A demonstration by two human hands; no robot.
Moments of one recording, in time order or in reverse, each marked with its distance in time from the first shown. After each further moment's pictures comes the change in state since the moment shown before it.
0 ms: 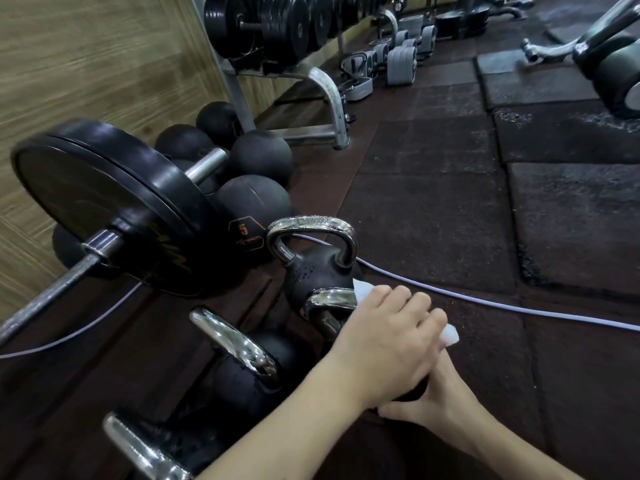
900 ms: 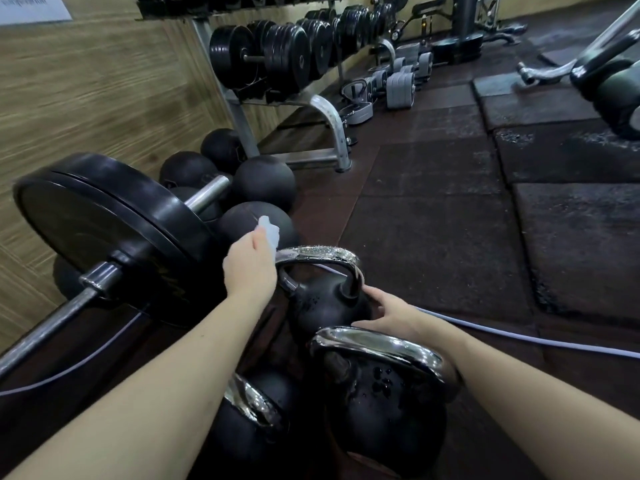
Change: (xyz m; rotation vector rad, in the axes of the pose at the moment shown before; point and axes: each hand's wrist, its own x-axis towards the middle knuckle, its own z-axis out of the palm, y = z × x) left_hand 0.015 -0.206 -0.012 -0.345 0.157 -1.215; right_hand 0.172 -0.065 -0.014 0.125 -0.311 -0.016
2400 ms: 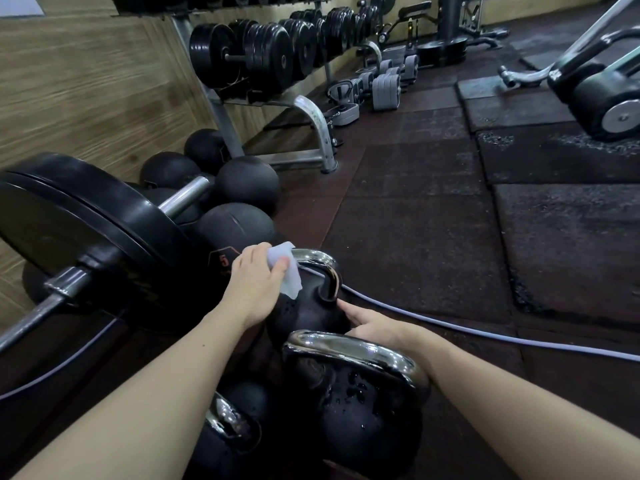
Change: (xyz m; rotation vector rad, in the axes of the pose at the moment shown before) left_hand -0.009 -0.018 0.040 0.227 -0.336 0.261; right_hand 0.020 0.028 0.011 0.188 -0.208 0.055
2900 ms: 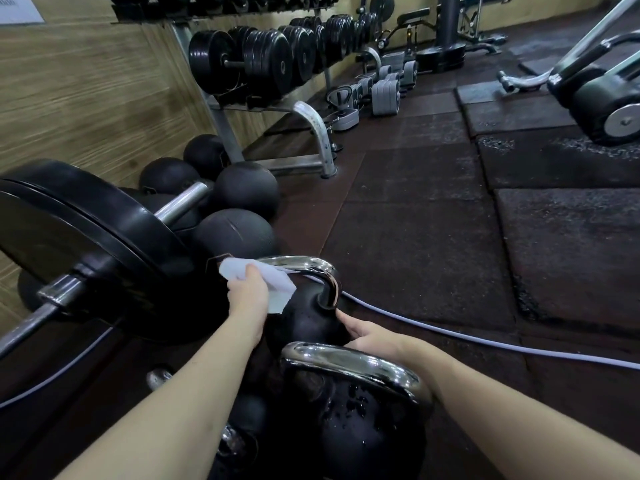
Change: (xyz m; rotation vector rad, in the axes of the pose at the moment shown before) left_hand 0.008 0.005 0.023 -0.815 0.191 -0.739; right_hand -0.001 0.001 0.004 -0.016 -0.015 0.031
